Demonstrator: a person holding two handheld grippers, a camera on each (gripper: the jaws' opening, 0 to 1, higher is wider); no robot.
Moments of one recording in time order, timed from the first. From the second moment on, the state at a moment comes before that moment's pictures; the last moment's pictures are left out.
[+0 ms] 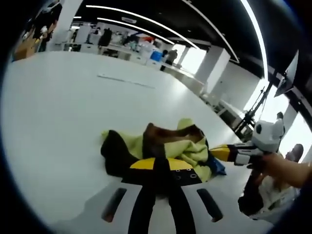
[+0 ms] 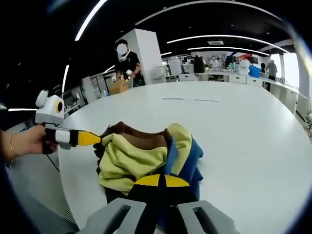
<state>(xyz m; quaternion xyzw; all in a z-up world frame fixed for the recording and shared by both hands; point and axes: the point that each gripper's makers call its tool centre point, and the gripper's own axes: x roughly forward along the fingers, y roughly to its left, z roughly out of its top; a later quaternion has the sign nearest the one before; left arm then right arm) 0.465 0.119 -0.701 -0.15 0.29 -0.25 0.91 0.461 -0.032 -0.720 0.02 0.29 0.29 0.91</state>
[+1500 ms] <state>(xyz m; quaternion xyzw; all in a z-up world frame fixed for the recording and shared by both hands) 0.477 0.137 -0.668 -0.13 0.26 -0.26 0.92 0.468 -0.041 -0.699 0.03 0.28 0.27 0.92</state>
